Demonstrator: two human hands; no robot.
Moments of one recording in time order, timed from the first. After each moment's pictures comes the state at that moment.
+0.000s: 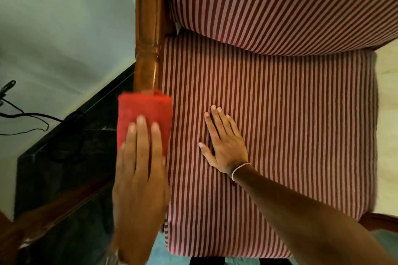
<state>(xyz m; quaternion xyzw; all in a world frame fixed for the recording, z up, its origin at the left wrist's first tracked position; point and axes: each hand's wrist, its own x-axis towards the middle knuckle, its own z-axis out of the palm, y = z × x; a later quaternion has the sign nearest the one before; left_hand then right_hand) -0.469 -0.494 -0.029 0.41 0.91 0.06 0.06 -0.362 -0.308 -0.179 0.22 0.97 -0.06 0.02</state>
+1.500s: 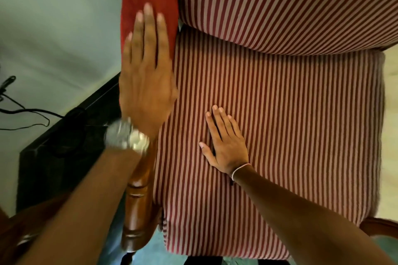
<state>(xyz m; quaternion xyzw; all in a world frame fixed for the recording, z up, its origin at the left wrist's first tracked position) -0.584 -0.370 -0.027 0.37 0.92 0.08 0.01 -0.360 -0.310 -0.184 0.22 0.97 -0.07 -0.01</state>
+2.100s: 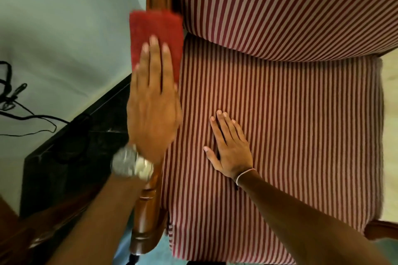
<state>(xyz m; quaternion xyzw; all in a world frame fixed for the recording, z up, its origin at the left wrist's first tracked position) -0.563 -0.397 -0.030 0.38 0.92 0.09 0.02 -0.359 -0.312 -0.184 0.23 0.97 -0.08 0.00</state>
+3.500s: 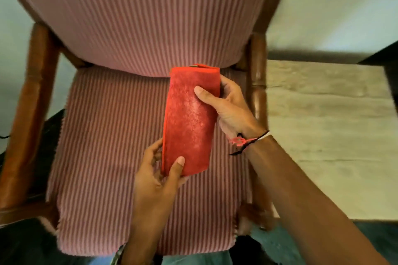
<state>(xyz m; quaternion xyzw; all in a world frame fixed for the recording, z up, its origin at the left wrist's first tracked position) -0.208 -0.271 0.072 0.02 0.72 0.61 0.33 -0.201 -0.066 0.071 0.33 0.49 -0.79 -0.16</state>
